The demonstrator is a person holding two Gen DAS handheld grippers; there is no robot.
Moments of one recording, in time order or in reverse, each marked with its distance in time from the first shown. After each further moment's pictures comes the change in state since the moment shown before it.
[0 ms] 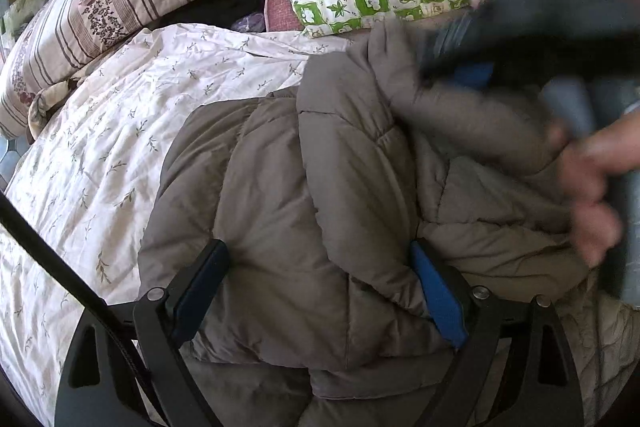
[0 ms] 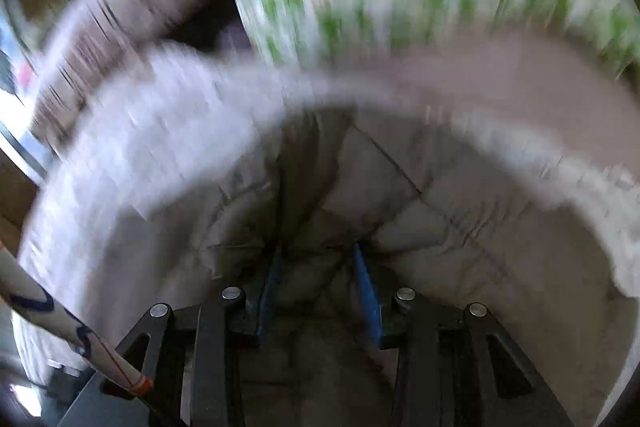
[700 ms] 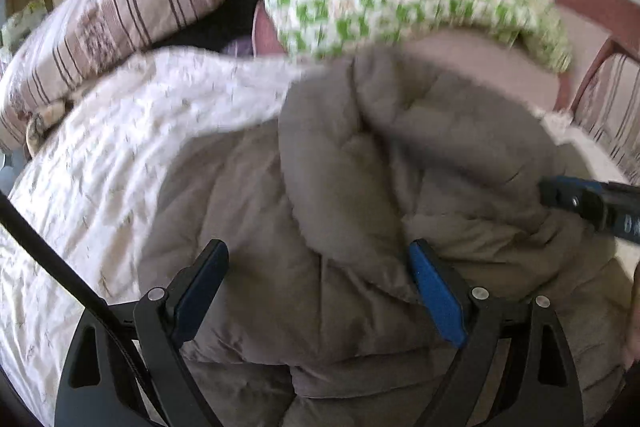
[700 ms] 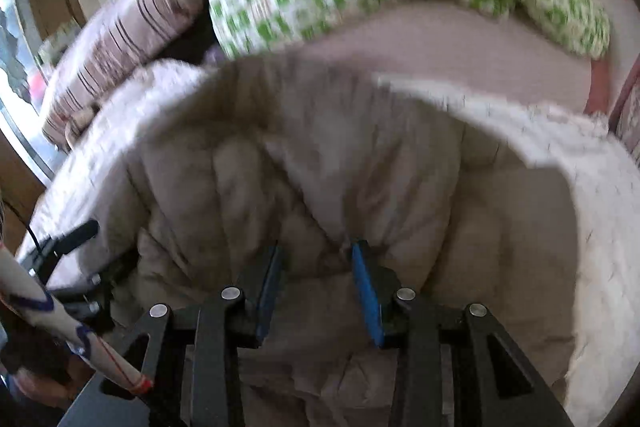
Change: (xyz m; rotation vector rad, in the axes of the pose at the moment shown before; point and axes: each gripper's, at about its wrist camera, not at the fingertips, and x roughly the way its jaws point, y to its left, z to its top) left arm -0.010 -0.011 0.004 0.024 -0.040 -0.026; right arm -0.096 -0.053 -0.126 0.068 -0.176 -0.007
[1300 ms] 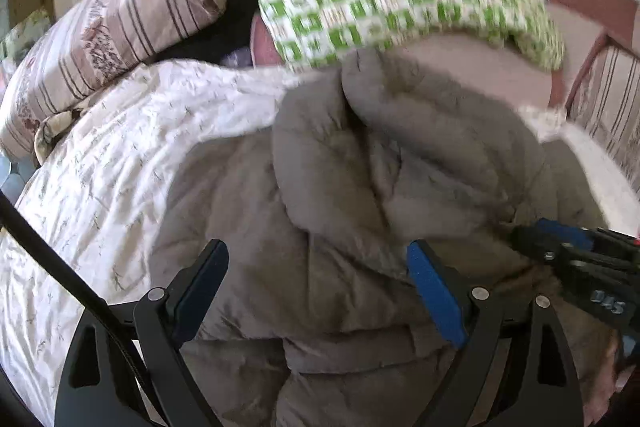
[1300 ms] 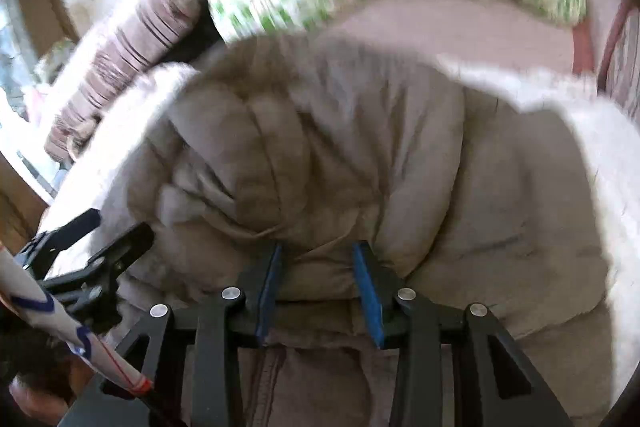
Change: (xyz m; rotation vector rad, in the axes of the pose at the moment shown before) left arm -0.021 -0.011 -0.006 0.039 -0.025 0.020; right arm -0.011 0.018 -0.044 0.104 -0.020 -0.008
